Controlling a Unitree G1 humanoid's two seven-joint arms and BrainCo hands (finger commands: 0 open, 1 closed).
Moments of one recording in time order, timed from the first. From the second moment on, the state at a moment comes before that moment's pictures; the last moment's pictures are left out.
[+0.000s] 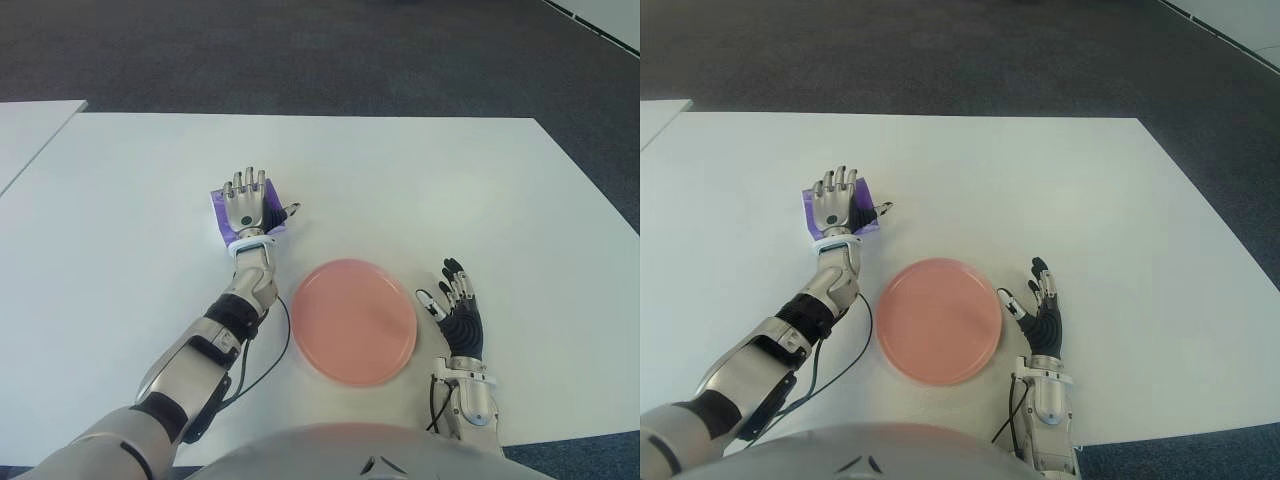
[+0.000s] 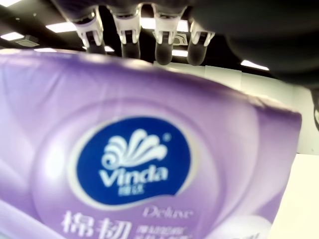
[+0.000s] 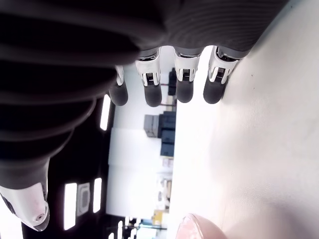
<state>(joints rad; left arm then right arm) -0.50 0.12 -0.42 0.69 0.86 0.53 0.57 0.40 0.00 -0.06 0.08 -0.07 -0.45 -0.09</state>
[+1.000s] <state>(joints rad) -0.56 0.09 -0.42 0.80 0.84 0.60 0.60 0.40 0.00 -0.06 0.09 -0.05 -0.46 -0.09</state>
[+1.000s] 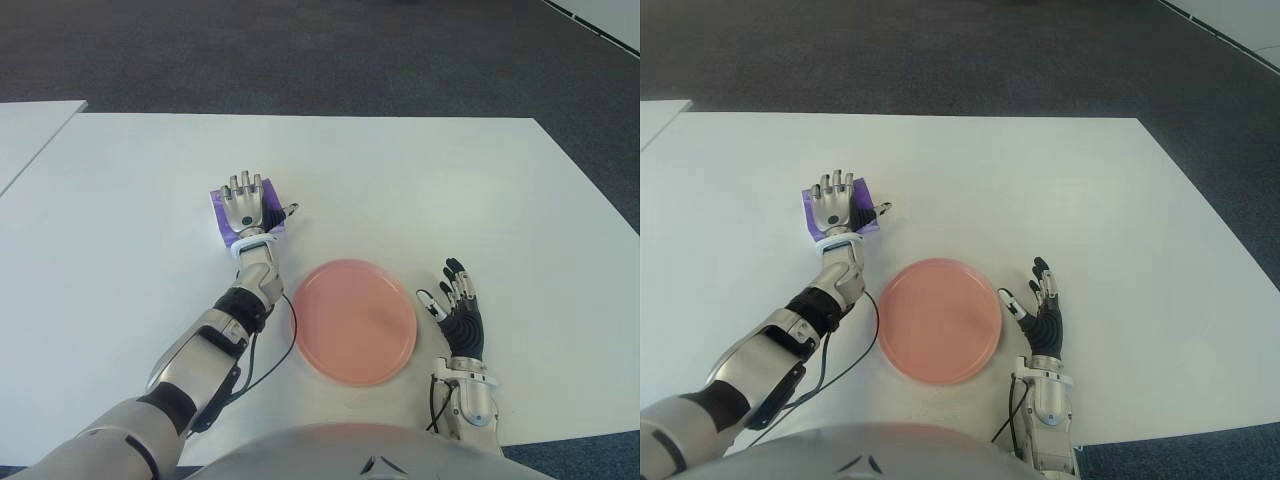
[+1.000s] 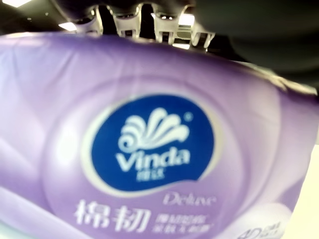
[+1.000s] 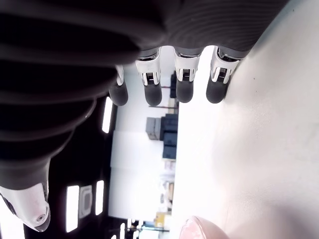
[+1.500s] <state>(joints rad) -0.58 0.10 -0.45 0.87 0.84 0.58 0.57 0.40 0.00 -0.07 0.10 -0.05 -0.47 -0.09</state>
